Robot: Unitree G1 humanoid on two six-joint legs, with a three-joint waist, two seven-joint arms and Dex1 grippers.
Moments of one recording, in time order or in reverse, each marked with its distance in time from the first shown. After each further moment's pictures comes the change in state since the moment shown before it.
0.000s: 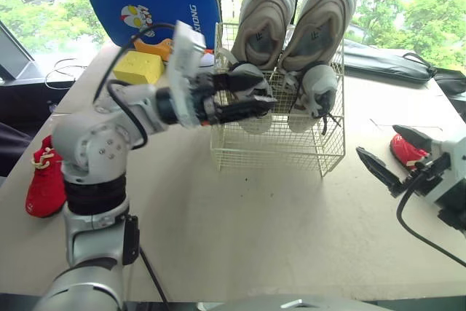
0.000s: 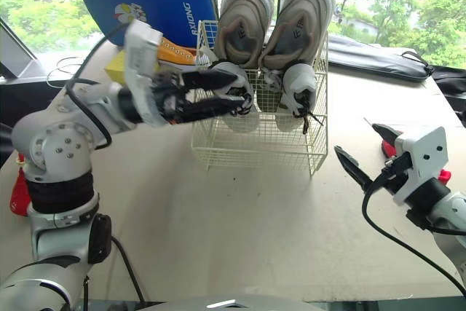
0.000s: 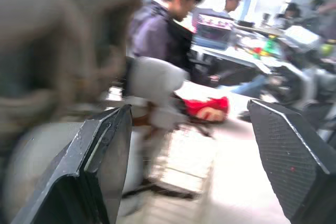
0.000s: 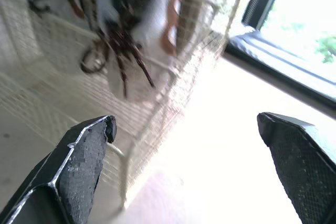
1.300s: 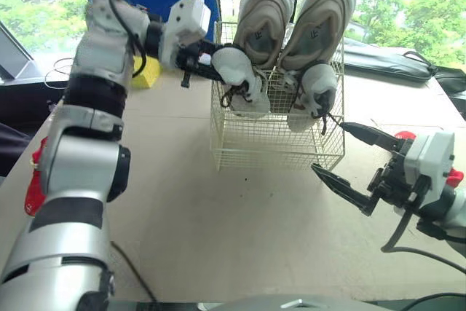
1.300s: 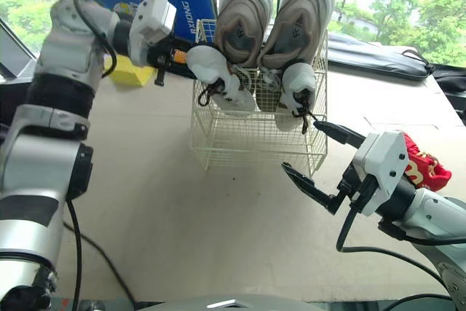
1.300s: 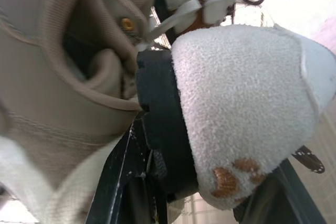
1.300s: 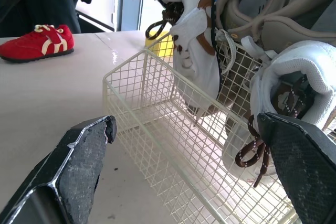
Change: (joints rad) left arm -0.674 0.140 -0.448 1.240 0.621 -1.088 -0.772; right arm -0.176 -0.030 0.207 -0.153 0.082 -0.113 0.117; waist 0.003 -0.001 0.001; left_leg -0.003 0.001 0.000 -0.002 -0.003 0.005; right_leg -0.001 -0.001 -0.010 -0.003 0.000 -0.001
